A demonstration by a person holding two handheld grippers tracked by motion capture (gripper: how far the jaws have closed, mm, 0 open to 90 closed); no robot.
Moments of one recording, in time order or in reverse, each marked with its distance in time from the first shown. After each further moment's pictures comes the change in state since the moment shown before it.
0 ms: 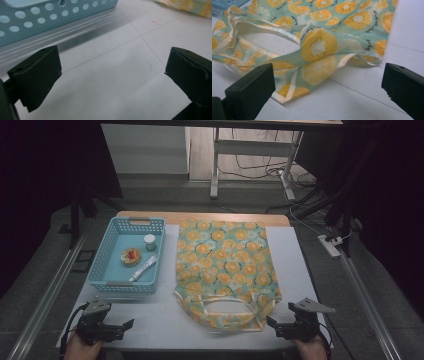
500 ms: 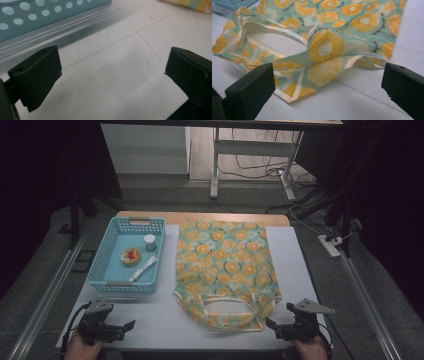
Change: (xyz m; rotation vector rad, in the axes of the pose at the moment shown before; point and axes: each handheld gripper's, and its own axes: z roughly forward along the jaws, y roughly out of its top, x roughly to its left) left arm 0.001 0.001 0.003 0.031 -0.035 0.006; right arm 0.002 0.000 -0.001 -0.007 0.036 -0.010
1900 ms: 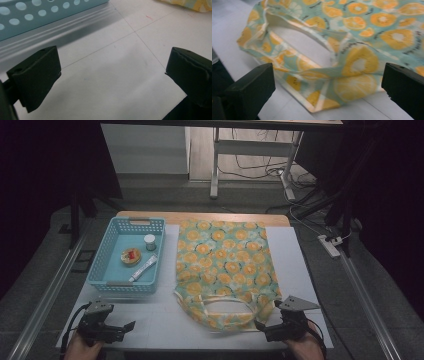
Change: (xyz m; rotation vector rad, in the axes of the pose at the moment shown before) left arm -0.001 -0.001 -0.001 -0.003 -0.015 0.008; right arm 0.030 0.021 0.012 0.062 0.084 -0.170
